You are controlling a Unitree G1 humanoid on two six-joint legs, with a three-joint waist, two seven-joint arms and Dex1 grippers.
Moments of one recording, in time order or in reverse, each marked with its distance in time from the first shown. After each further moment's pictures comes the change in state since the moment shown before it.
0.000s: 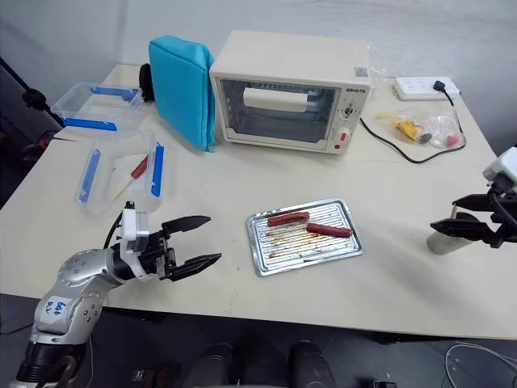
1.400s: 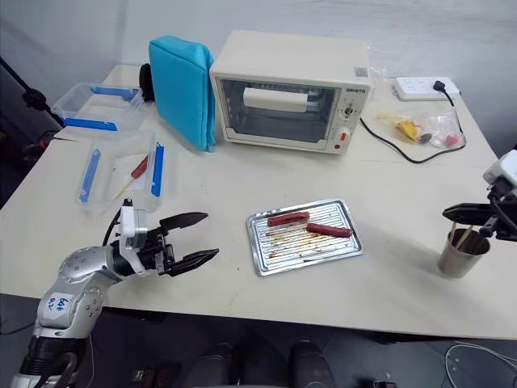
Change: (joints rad) left arm -0.034 0.000 -0.001 0.071 0.007 -0.055 -0.020; right arm -0.047 0.027 0.033 0.107 -0.054 -0.119 0.029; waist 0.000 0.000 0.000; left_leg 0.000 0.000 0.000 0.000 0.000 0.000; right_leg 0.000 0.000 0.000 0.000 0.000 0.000
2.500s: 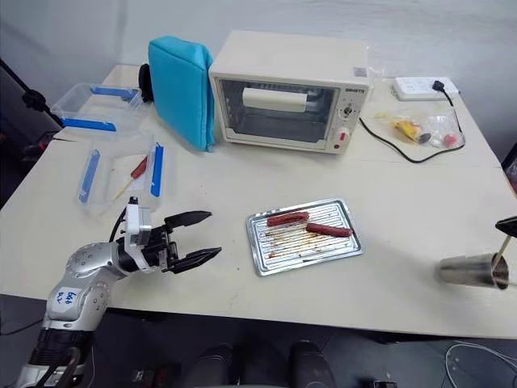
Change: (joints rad) left arm -0.045 -0.020 -0.018 0.076 0.015 -0.030 -0.041; right arm 0.276 -0.120 -0.359 0.004 0.015 0.169 0.176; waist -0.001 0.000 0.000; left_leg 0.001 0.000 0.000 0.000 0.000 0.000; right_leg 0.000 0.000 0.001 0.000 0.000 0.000
